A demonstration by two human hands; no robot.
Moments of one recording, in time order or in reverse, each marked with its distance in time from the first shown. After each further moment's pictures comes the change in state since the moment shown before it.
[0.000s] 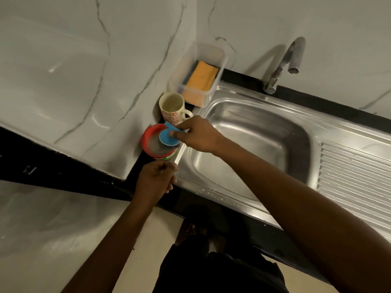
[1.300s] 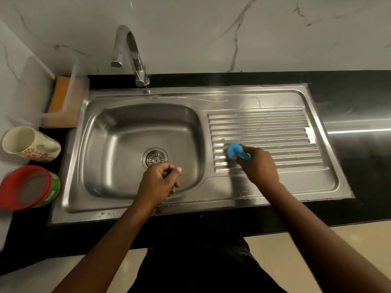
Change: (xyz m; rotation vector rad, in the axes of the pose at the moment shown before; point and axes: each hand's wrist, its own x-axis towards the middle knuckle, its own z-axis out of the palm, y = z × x) left_hand -0.043 0.049 0.264 0.312 -0.460 0.208; right_hand -0.330 0.289 -0.125 -0.046 0.703 0.807
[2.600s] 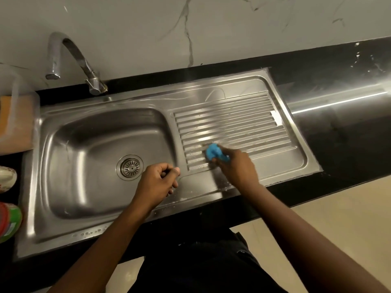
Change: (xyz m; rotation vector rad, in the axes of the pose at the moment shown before) left_hand 0.006 0.032 0.057 0.063 -0.189 0.048; right_hand -0.025 0.033 -0.005 0.065 -0.019 0.019
